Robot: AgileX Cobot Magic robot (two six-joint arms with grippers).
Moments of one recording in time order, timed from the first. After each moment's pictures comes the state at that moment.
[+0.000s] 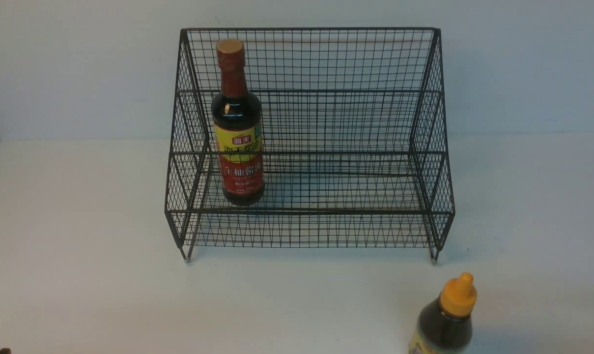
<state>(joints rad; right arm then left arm) 0.01 -0.02 0.02 0.08 0.39 -0.18 0.01 -0.02 0.03 -0.02 0.37 0.09</state>
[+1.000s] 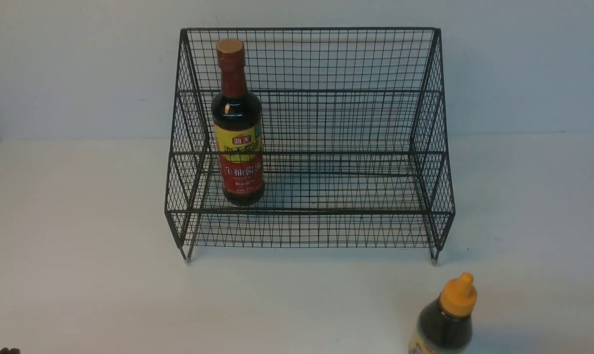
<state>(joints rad) 0.01 -0.02 0.02 0.08 0.39 -0.18 -0.03 -0.02 0.03 -0.02 0.37 0.09</state>
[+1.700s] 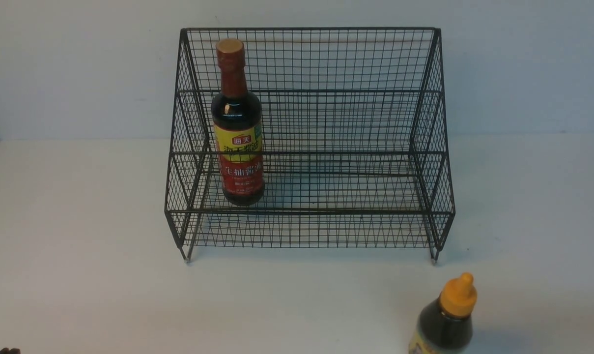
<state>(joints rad) 0.01 -0.02 0.03 0.61 0.37 0.00 -0.03 -0.02 0.03 -0.02 0.37 0.10</state>
